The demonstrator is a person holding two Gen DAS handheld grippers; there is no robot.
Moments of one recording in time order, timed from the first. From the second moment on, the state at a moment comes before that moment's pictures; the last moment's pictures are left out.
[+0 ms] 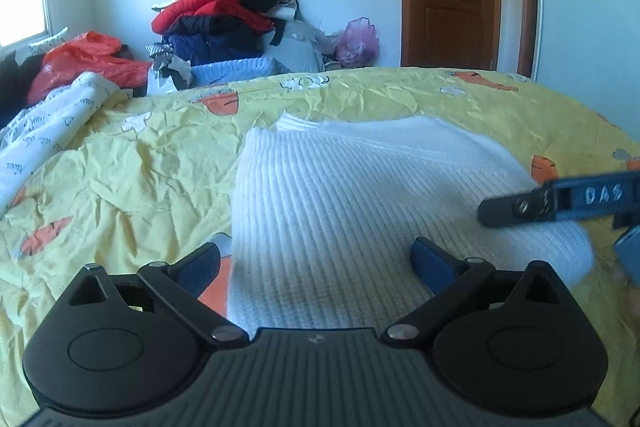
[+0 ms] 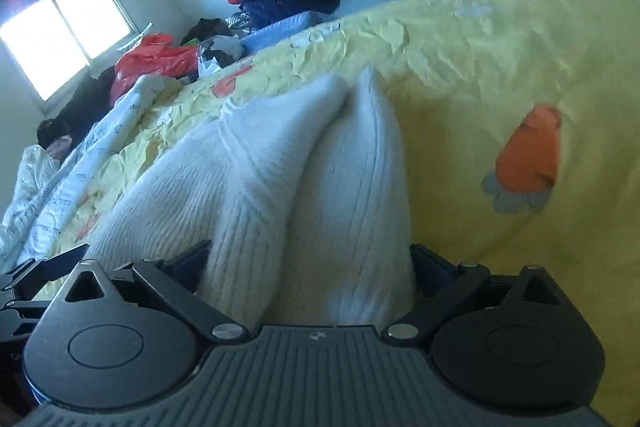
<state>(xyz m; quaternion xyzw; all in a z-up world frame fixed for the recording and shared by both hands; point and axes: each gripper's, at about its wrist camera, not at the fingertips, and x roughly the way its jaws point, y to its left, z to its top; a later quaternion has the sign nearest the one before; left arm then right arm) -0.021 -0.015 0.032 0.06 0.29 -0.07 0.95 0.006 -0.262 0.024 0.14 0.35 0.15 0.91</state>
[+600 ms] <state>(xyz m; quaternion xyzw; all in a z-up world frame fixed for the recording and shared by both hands) -0.020 -0.013 0.029 0.05 0.29 -0.07 0.95 0.017 -0.217 0.036 0.05 0.33 0.20 0.92</state>
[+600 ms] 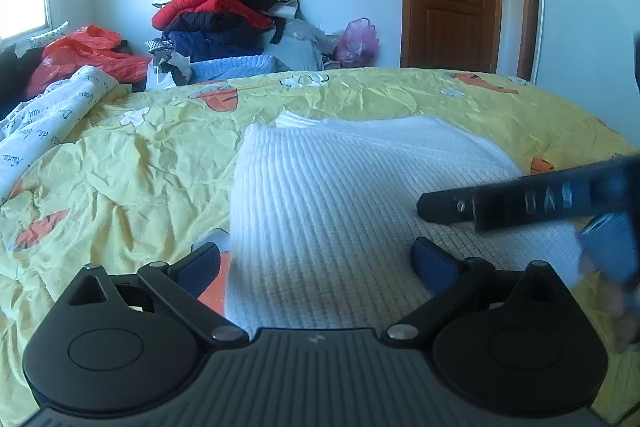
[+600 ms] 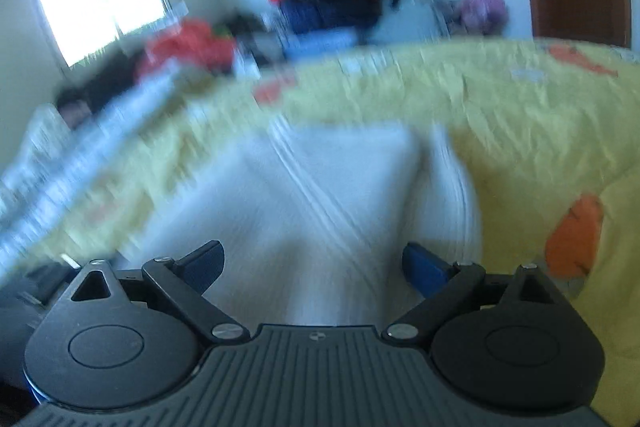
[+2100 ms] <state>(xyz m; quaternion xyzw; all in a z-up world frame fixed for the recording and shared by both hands) -0.080 0.077 0.068 -0.13 0.35 -0.16 0.92 -0.067 -0.327 0.045 0.30 0.39 0.24 0.84</state>
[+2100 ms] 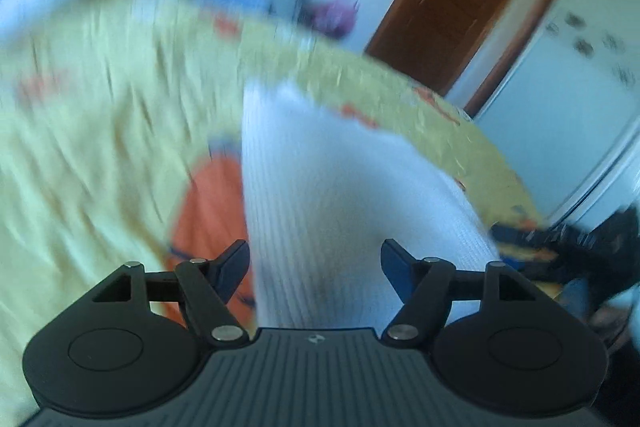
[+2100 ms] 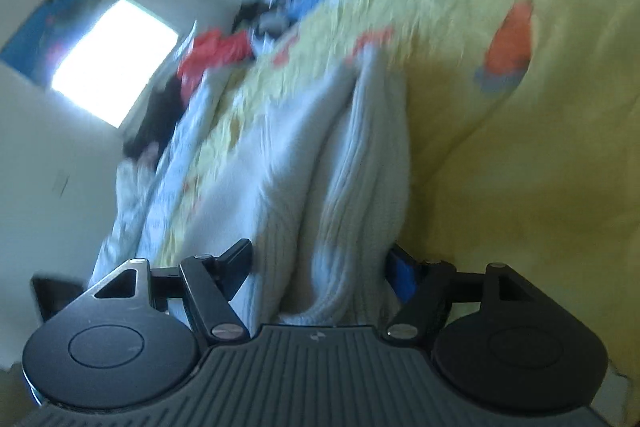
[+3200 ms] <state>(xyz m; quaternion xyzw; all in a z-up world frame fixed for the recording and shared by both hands) -0.152 0.104 0.080 0.12 0.21 0.09 0.97 -0.178 -0.262 0.051 0.00 0.34 0.14 0.93</state>
